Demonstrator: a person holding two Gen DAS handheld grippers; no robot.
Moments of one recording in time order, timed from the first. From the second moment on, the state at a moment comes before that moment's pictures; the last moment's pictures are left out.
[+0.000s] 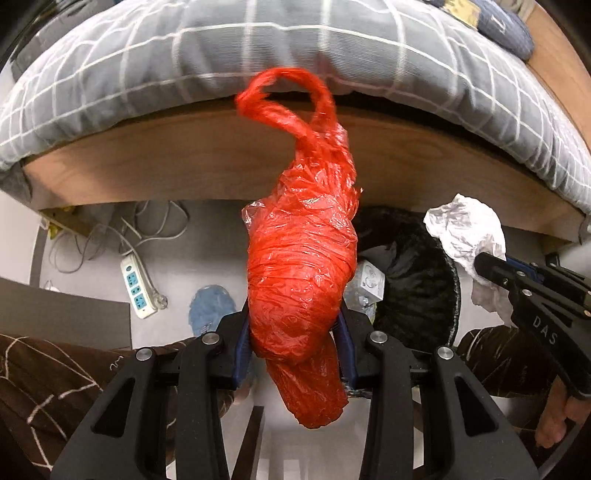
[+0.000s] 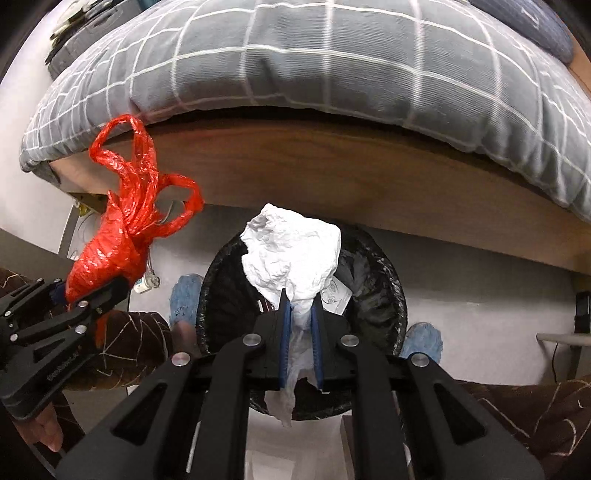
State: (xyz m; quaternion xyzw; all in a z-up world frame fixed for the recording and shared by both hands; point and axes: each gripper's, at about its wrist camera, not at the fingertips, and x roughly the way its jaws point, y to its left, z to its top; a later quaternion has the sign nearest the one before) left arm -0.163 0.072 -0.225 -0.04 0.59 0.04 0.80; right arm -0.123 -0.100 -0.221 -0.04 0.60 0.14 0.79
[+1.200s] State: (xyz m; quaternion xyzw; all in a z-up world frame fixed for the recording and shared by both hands) left arm -0.142 -0.014 -0.244 -0.02 0.60 -0.04 0.80; right arm -0.139 -0.200 -0.203 -0.02 0.57 0.06 0.82
